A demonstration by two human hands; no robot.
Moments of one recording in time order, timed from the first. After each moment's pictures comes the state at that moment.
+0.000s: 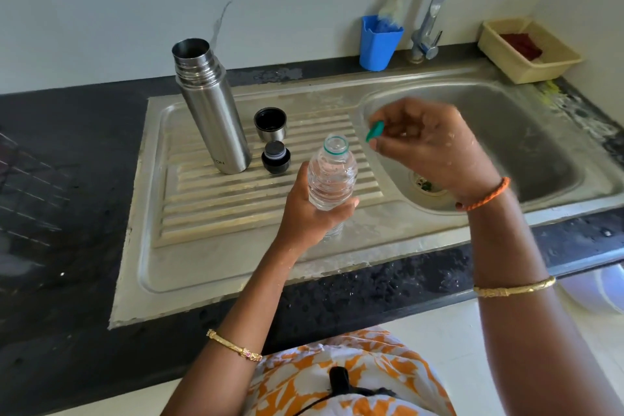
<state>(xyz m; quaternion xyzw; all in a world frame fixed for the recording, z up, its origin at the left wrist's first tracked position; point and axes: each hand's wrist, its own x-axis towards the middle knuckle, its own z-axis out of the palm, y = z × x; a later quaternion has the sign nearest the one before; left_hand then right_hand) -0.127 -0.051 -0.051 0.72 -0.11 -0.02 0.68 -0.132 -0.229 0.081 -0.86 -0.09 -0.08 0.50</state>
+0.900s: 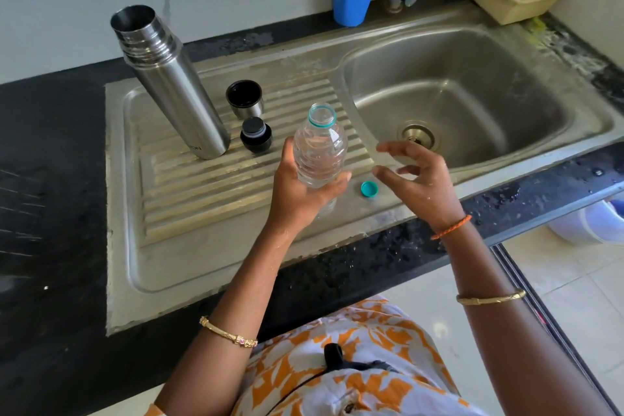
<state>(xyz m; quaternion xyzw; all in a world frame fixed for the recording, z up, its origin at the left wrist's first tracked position) -0.129 -0.054 -0.049 0.73 -0.12 -0.01 0.67 -0.175 -0.240 -0.024 -0.83 0.08 -0.09 0.54</state>
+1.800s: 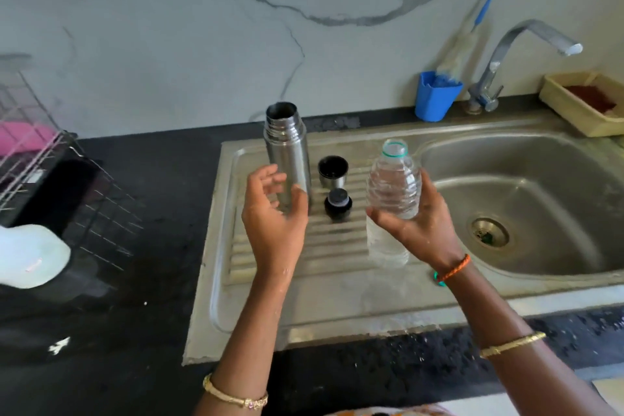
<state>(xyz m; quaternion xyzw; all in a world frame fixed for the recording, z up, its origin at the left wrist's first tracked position) -0.111 0.048 0.020 0.76 0.06 0.33 0.56 -0.111 -0.147 0.024 -0.82 -0.02 -0.12 0.56</state>
